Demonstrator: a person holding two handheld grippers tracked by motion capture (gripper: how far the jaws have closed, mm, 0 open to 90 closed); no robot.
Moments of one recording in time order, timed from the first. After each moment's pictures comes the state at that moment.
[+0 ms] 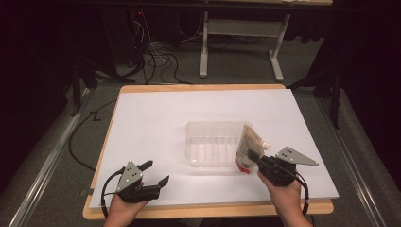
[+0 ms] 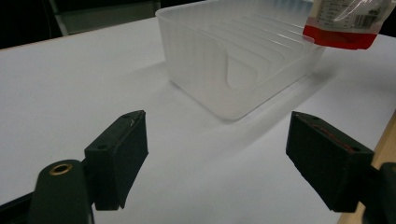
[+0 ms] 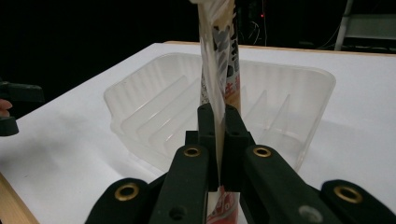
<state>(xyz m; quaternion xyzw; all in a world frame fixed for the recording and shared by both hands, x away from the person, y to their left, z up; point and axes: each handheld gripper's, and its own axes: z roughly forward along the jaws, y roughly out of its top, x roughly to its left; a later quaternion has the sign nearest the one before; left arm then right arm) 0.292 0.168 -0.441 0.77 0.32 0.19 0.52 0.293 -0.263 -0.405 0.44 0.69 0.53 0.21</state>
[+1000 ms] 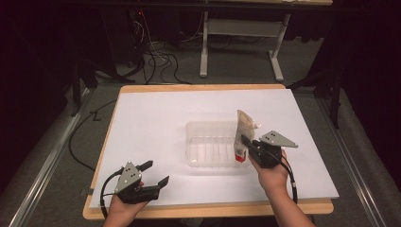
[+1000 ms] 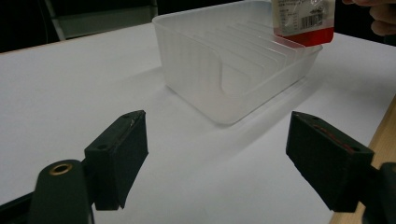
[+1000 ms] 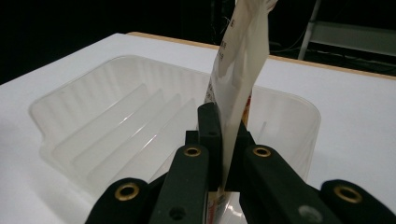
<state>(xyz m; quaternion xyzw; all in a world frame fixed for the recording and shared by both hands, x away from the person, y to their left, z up) 0.290 0.168 -0.438 0.77 0.32 0.19 0.52 0.343 -0.239 -0.404 0.45 0.71 0.48 0.27</state>
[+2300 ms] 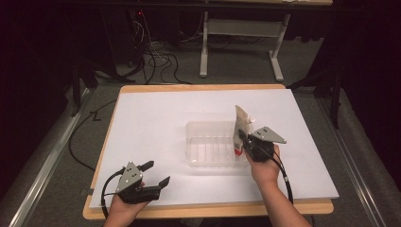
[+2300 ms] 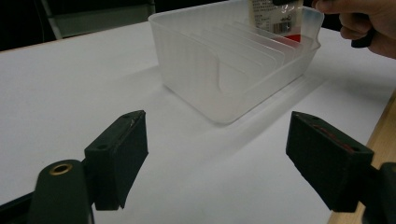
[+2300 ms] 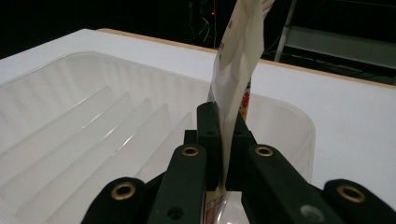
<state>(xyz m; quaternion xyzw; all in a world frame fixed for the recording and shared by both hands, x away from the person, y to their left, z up) 0.290 0.167 -0.439 0.77 0.32 0.18 0.52 0.368 -0.228 -0.420 0.46 0.70 0.45 0.31</state>
